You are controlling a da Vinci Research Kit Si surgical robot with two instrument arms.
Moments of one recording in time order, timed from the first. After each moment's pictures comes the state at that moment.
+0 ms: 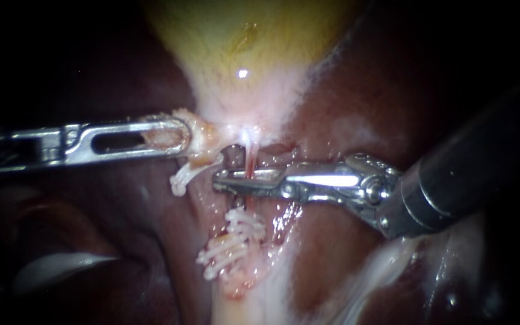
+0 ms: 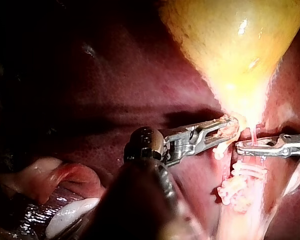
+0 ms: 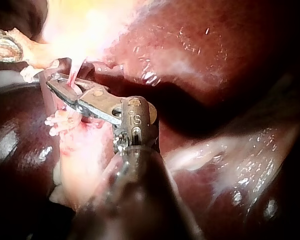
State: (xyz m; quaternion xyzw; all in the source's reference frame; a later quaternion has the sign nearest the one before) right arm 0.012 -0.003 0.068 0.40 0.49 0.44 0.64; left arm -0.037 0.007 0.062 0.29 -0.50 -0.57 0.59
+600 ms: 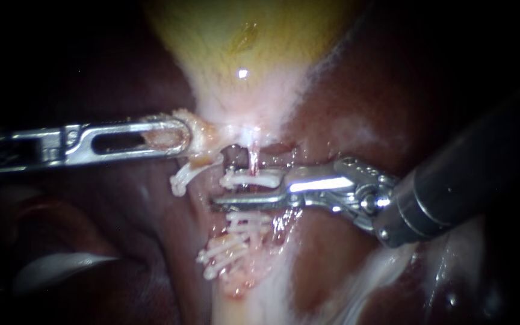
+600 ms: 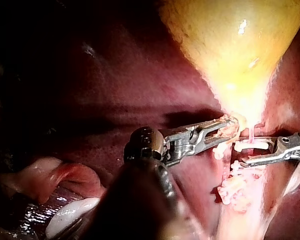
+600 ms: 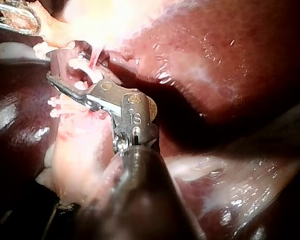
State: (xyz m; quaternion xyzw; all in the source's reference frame) right arm 0.014 -0.004 0.068 0.34 0.53 0.35 0.69; left arm -0.037 0.007 0.062 0.28 -0.50 -0.57 0.59
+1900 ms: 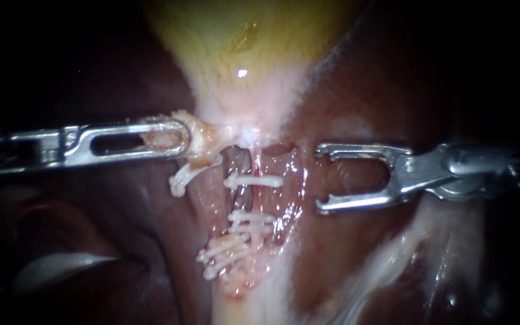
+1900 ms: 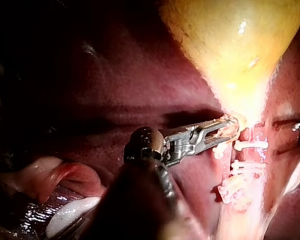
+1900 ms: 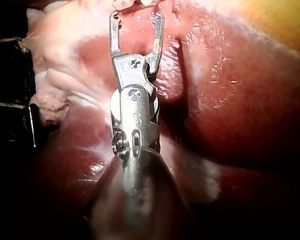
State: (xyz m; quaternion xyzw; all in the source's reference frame) right arm 0.000 -0.001 0.061 0.20 0.59 0.10 0.77; left arm -0.037 0.007 0.062 0.28 -0.50 -0.57 0.59
